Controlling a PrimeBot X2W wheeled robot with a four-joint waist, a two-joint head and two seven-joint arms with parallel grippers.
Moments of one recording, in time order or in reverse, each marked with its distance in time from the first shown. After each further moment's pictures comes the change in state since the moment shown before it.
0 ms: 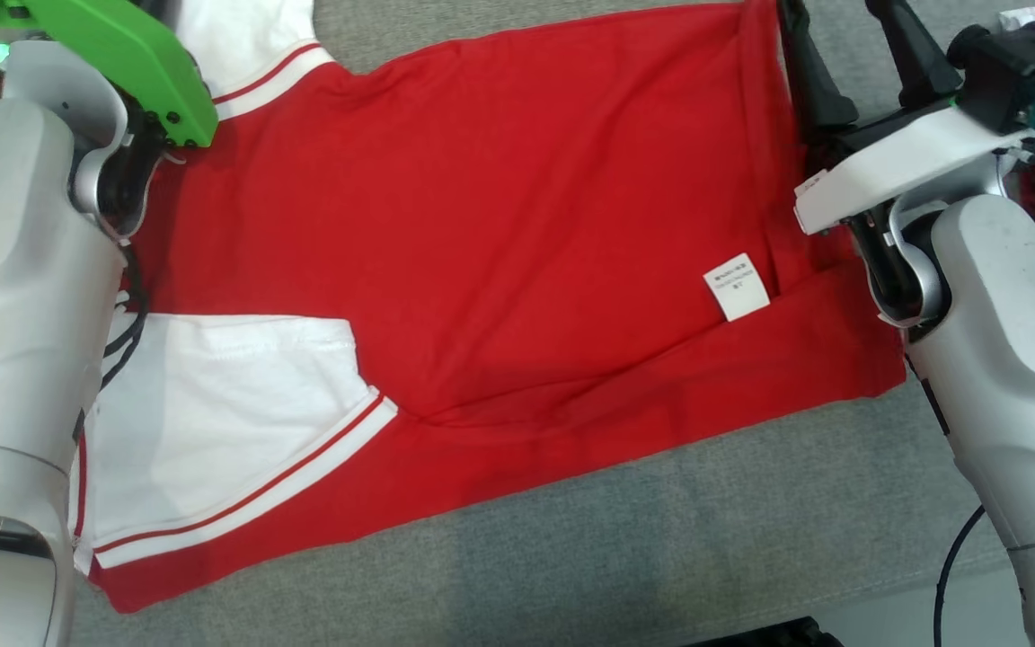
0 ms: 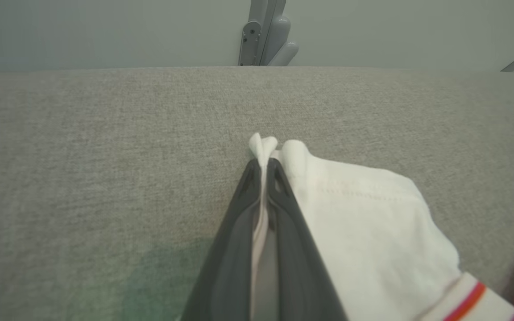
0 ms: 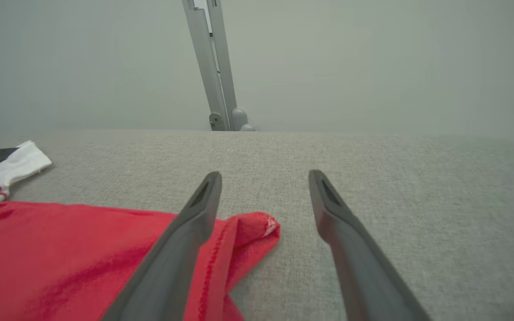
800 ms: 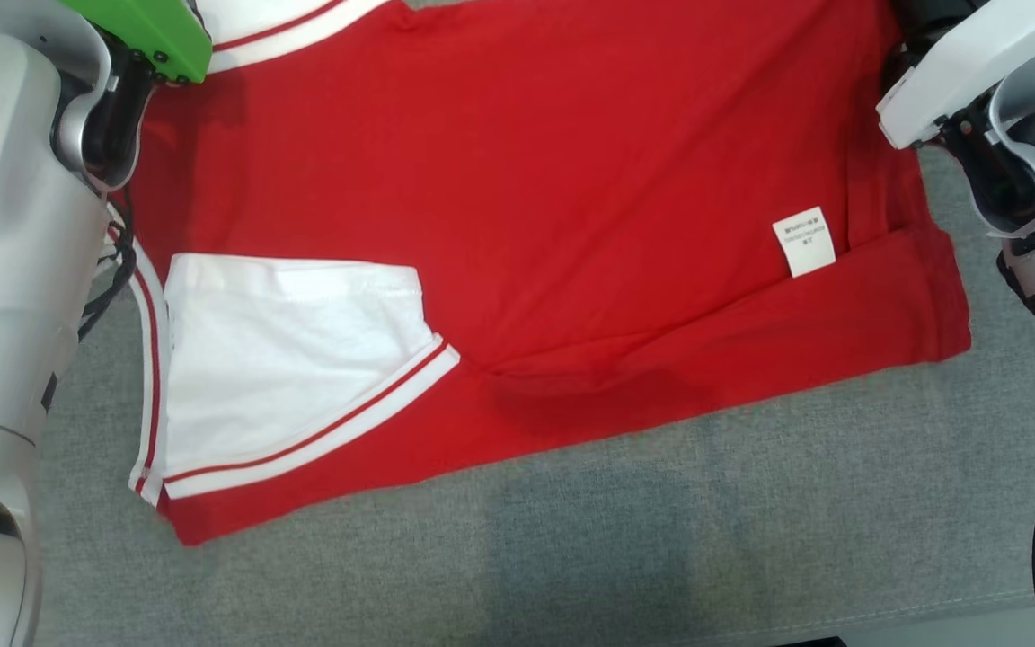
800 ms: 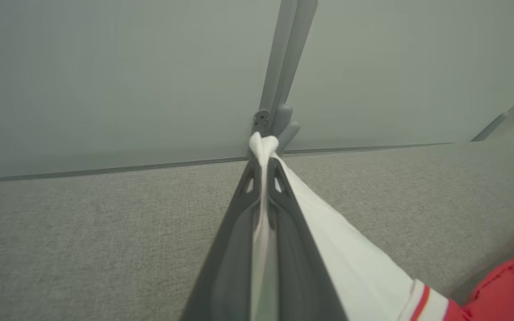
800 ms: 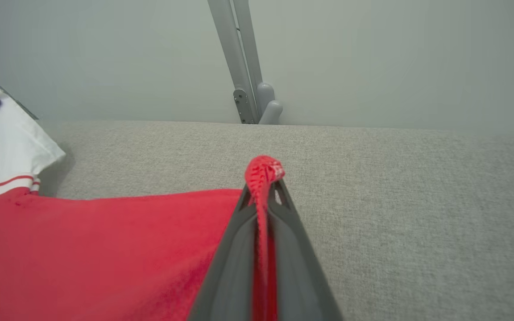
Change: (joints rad) left arm -0.091 0.032 -0.161 -0.036 -0.134 0.000 -0.197; right arm -0.170 -0.188 0.145 0.016 0.298 0.000 0.268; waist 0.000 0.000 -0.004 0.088
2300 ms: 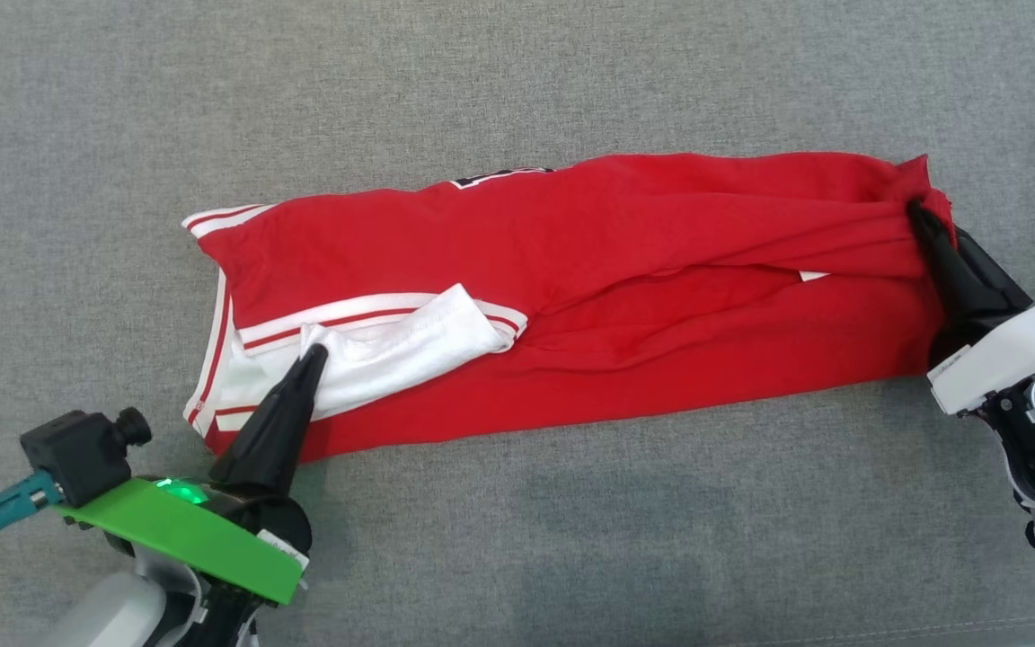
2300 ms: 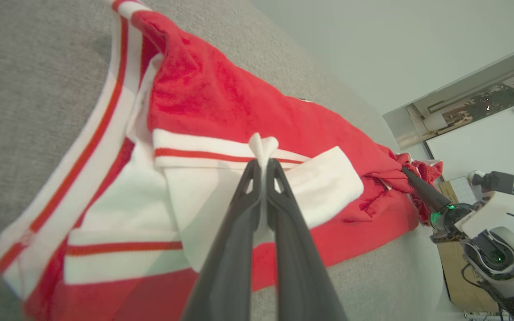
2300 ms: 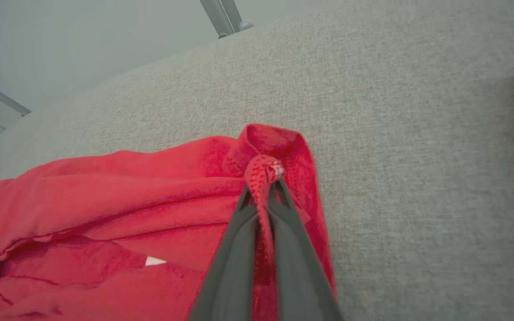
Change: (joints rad) left arm 1.009 0.345 0.013 -1.139 -0.421 0.200 -0.085; right arm 0.621 -0.058 -0.243 -0.330 0.093 -0.001 -0.009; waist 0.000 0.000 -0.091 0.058
